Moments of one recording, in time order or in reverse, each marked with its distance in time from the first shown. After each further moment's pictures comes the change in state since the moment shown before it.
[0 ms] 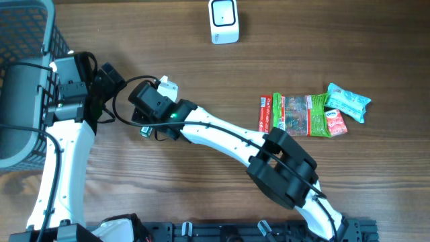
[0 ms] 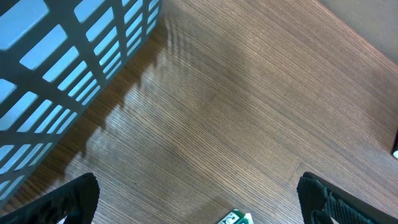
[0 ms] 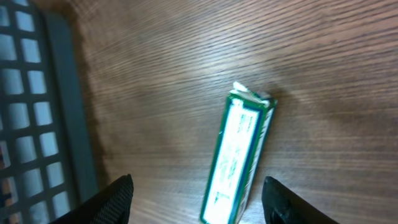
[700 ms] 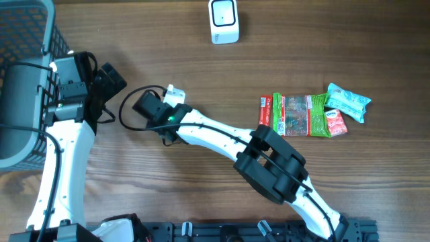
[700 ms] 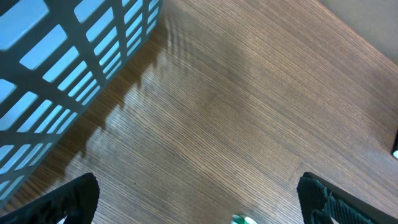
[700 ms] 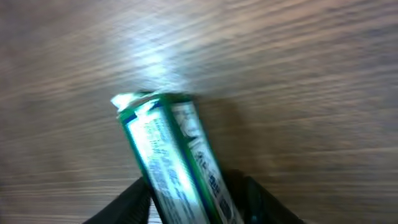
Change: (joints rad) left arm 0.000 0.000 0.000 0.000 0.000 0.000; right arm 0.000 0.081 0.001 -0.116 0.090 -0.041
